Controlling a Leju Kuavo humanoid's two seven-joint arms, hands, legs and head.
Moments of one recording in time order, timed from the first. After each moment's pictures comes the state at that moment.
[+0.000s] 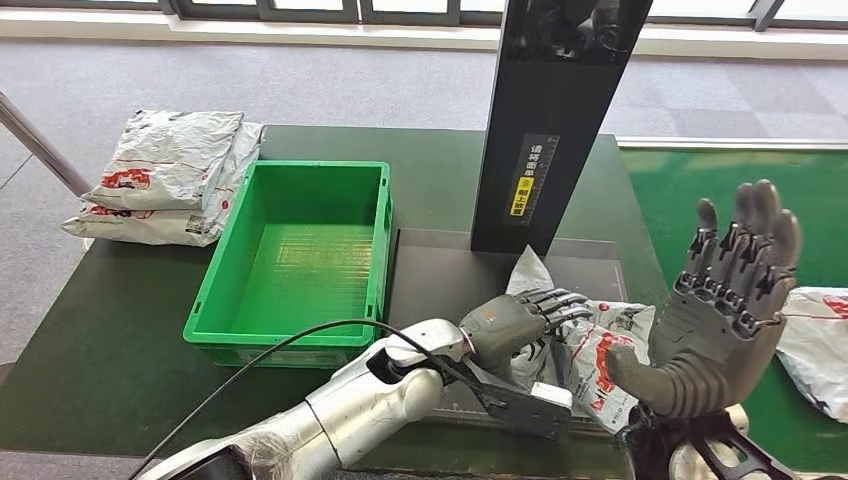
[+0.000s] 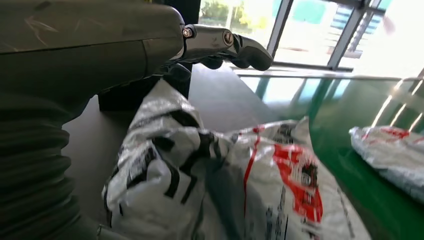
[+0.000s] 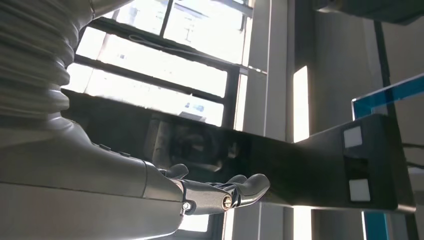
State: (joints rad) left arm -0.65 -0.35 -0.89 -0.82 -0.70 0.02 -0.32; right arm -0.02 0.15 0.08 -2.02 0.00 0.22 -0.70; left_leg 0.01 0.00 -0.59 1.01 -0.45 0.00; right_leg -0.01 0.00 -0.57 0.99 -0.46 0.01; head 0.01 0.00
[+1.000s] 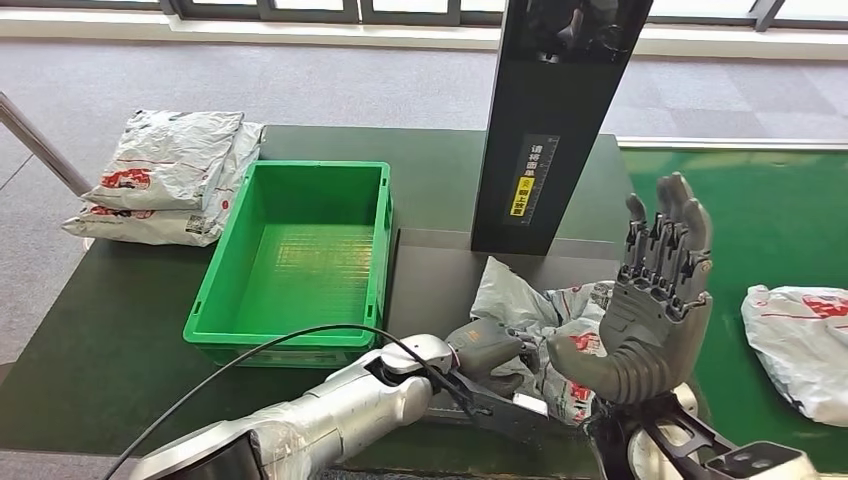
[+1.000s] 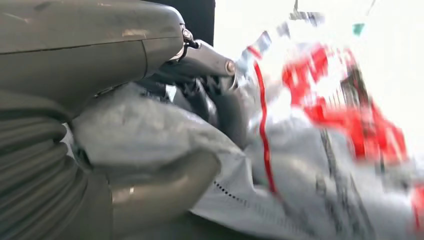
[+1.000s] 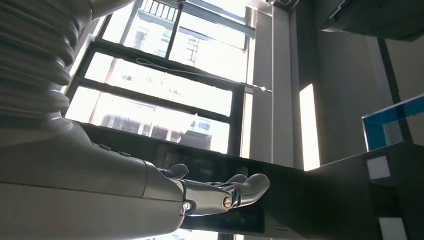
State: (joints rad) left arm -0.74 -0.36 -1.09 -0.51 -0.50 0.13 -0.36; right arm -0.06 0.12 0.21 -1.93 0.00 0.14 -0.70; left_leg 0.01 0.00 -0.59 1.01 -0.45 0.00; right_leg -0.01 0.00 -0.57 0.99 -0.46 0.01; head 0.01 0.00
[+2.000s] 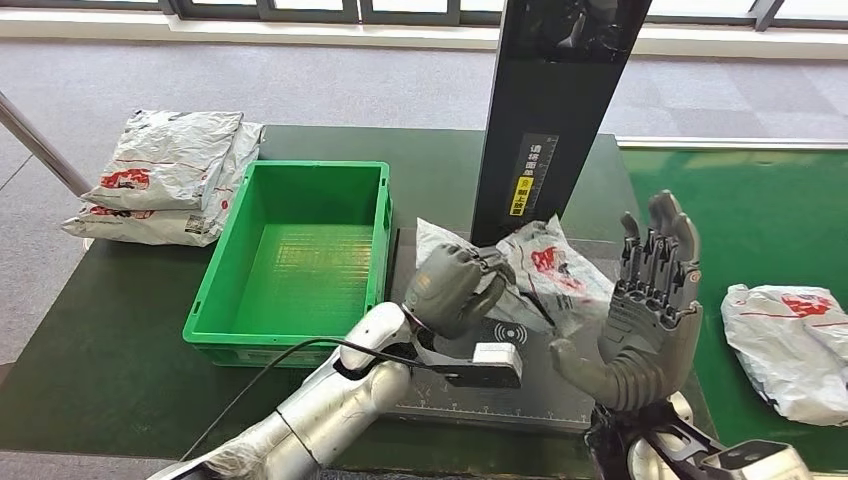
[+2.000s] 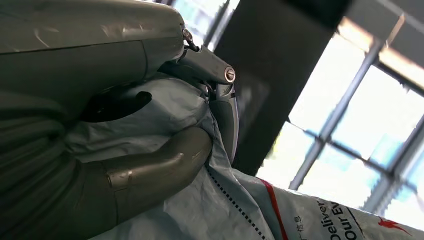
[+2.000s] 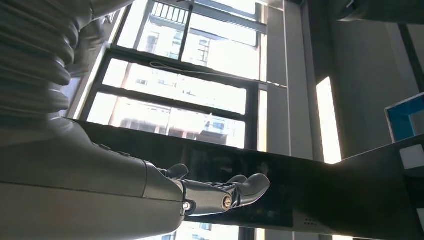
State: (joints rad) left arm -0.53 -0.28 -0.66 -1.02 -0.81 0.48 -0.40; right arm -0.02 0.08 0.22 -1.91 -0.04 0.14 -0.70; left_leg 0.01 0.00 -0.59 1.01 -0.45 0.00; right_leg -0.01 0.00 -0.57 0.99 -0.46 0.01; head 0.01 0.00
